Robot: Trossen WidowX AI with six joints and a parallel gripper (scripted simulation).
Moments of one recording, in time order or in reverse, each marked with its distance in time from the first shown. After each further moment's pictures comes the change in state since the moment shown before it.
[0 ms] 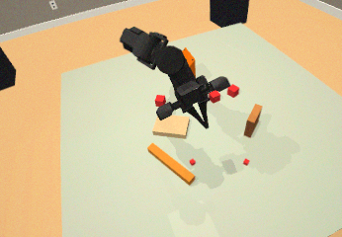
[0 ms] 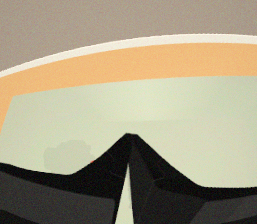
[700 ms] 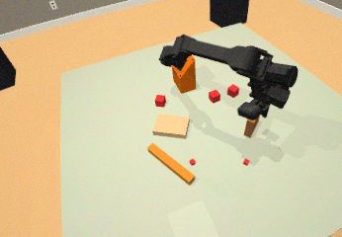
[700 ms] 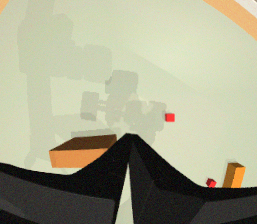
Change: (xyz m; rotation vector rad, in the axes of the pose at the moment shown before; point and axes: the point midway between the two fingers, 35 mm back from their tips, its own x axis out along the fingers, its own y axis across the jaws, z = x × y) arm 0.104 0.194 -0.172 -0.512 0.498 0.040
